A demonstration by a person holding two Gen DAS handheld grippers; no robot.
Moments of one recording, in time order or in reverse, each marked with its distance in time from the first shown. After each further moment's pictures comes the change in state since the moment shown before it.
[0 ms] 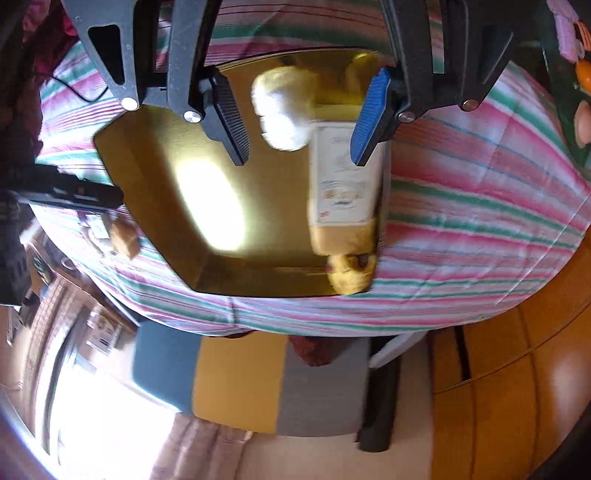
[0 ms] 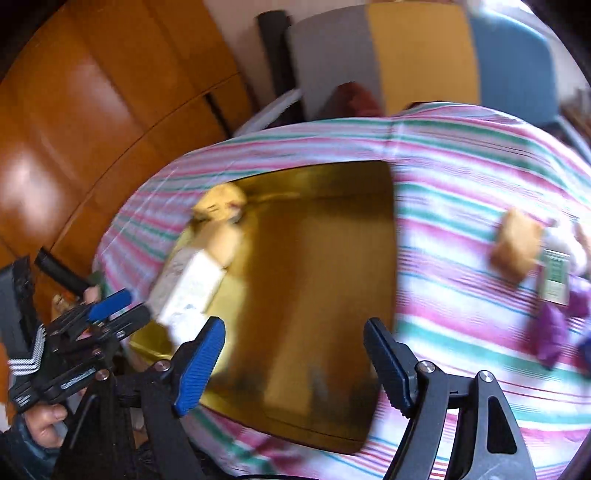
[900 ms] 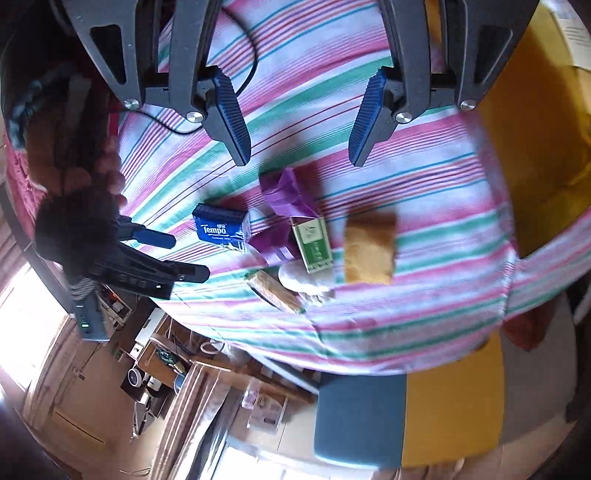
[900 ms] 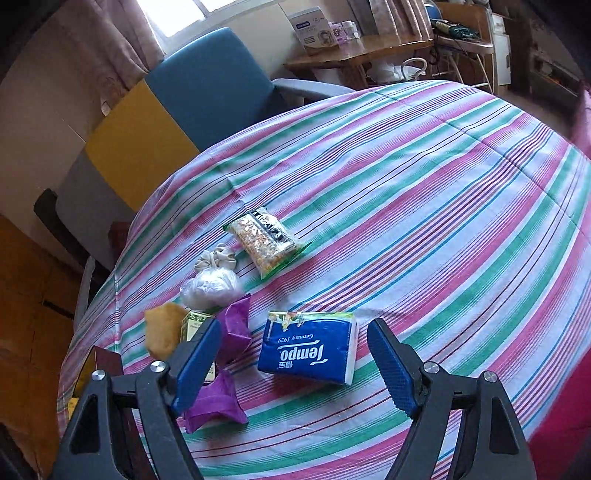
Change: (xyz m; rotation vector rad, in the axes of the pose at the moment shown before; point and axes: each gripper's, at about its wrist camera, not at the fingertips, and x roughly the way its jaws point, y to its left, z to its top) left arm 0.095 -0.281 0.046 0.354 0.217 -0.465; right arm -0.119 -0.291 -0.041 0.759 -0.261 -0.384
